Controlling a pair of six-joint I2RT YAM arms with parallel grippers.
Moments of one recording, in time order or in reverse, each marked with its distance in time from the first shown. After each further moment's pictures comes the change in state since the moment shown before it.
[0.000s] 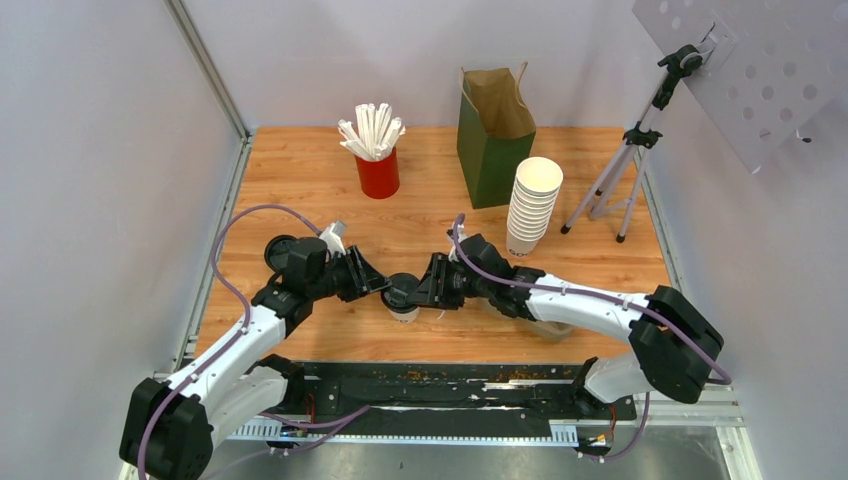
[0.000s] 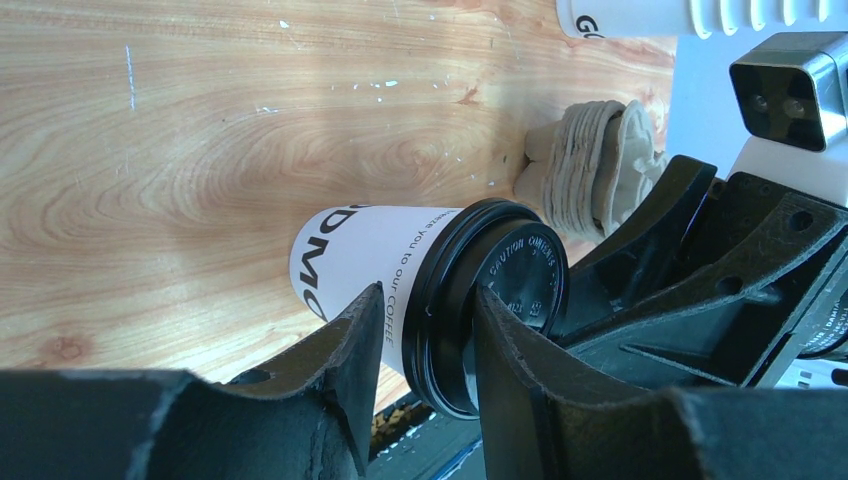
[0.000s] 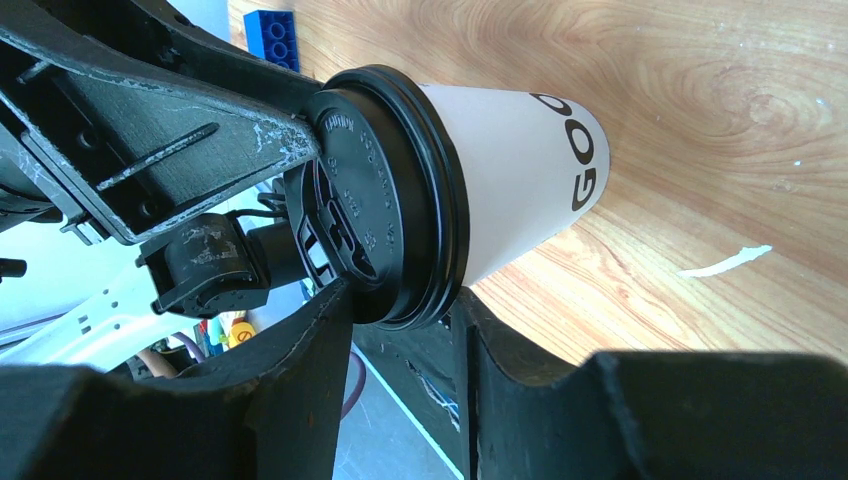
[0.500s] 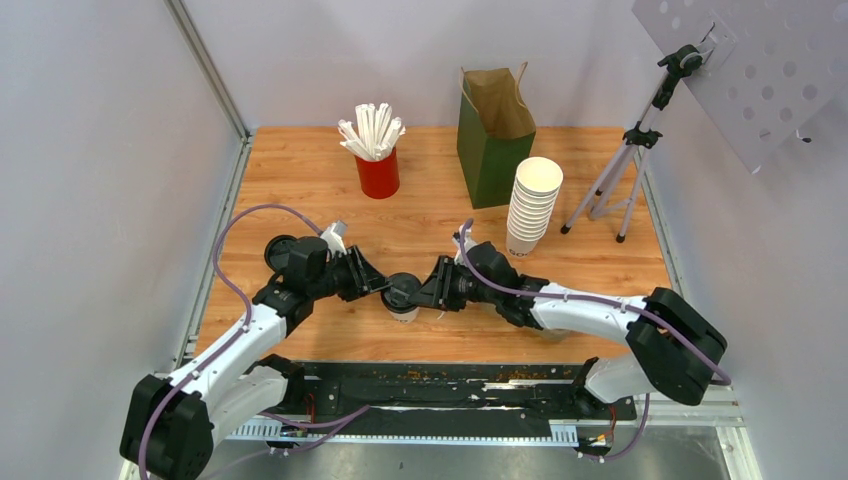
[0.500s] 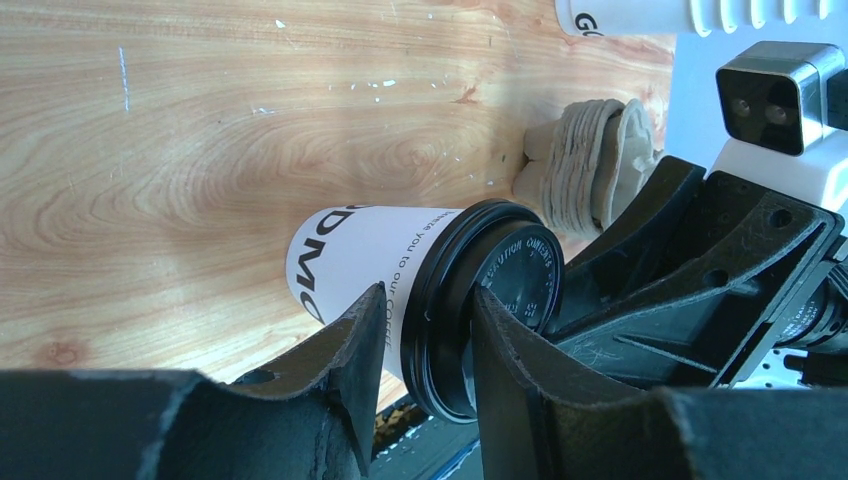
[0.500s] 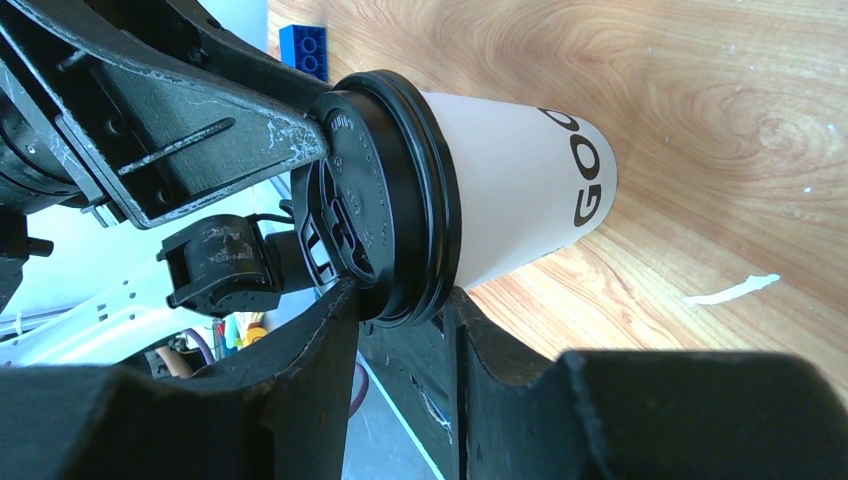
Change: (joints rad) left arm 0.000 0.024 0.000 0.010 0.008 0.001; right arm -0.010 -0.018 -0.129 0.215 -0.006 0.021
